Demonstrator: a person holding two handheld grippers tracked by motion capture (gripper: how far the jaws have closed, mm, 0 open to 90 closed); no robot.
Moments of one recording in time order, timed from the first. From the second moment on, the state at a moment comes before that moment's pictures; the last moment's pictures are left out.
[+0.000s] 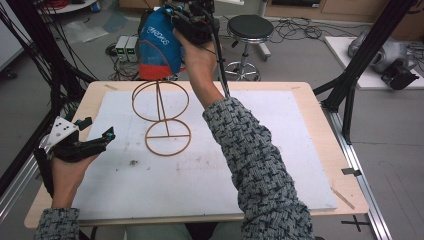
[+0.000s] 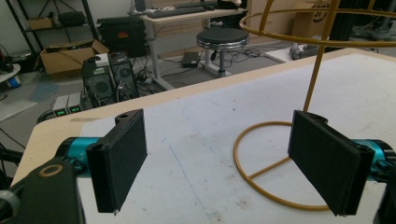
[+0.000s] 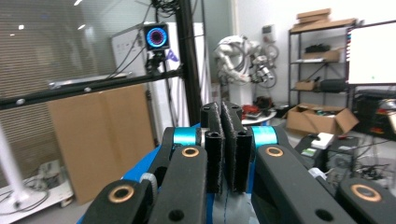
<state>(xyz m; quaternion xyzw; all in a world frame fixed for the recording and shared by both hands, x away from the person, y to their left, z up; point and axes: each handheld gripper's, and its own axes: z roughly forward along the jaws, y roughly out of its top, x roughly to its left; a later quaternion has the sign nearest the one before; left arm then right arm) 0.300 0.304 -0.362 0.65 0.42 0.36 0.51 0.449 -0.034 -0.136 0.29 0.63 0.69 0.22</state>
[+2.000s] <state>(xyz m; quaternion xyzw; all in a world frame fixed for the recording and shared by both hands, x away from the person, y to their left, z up) 0.299 0.311 -0.362 0.65 0.43 0.37 0.51 0.395 -0.036 -0.224 0.27 0.74 0.60 0.09</state>
